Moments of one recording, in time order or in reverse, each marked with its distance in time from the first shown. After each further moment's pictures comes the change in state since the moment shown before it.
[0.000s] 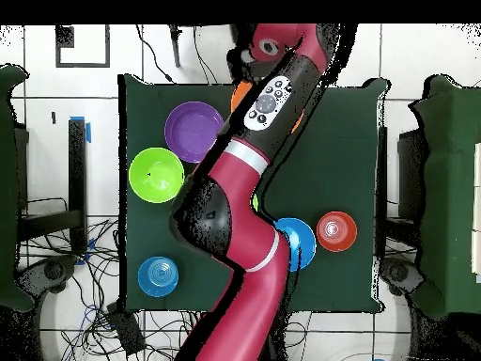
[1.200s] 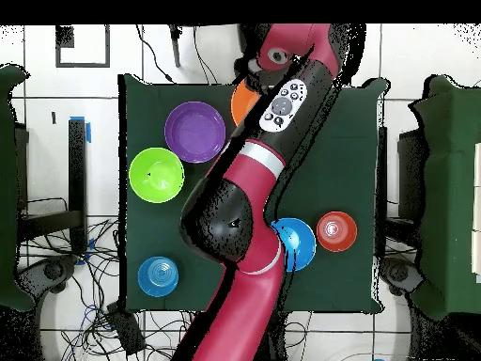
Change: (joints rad) arm 0.017 0.032 0.326 -0.047 -0.300 -0.079 0.000
